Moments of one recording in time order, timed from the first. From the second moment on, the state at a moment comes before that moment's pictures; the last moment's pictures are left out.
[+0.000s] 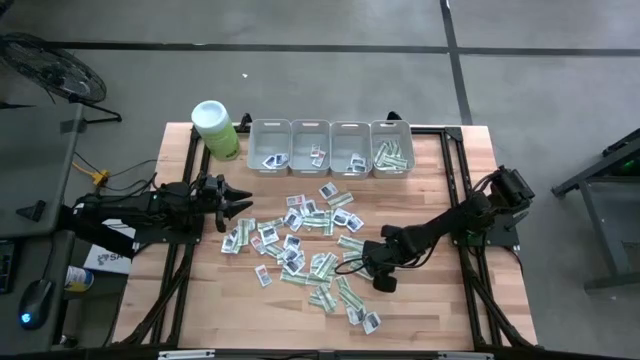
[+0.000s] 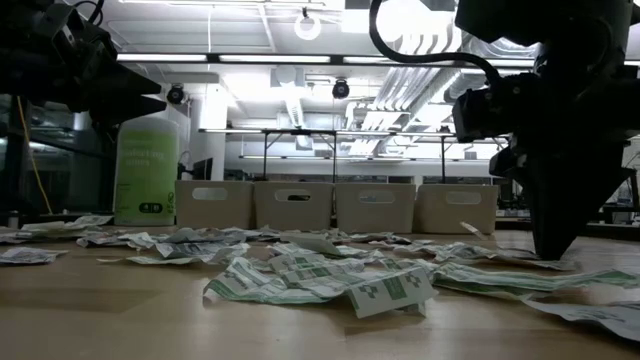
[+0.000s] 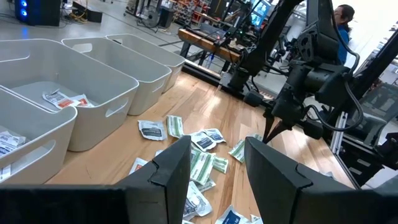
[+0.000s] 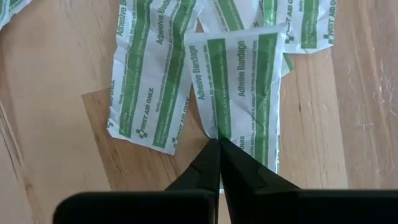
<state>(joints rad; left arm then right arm) -0.03 0.01 0.08 -0.13 -0.22 -0.40 0.40 1.77 0.89 -0.58 0.09 0.62</state>
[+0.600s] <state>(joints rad) -0.03 0.01 0.08 -0.13 -0.22 -0.40 0.39 1.72 1.10 -0.94 0.25 0.67</state>
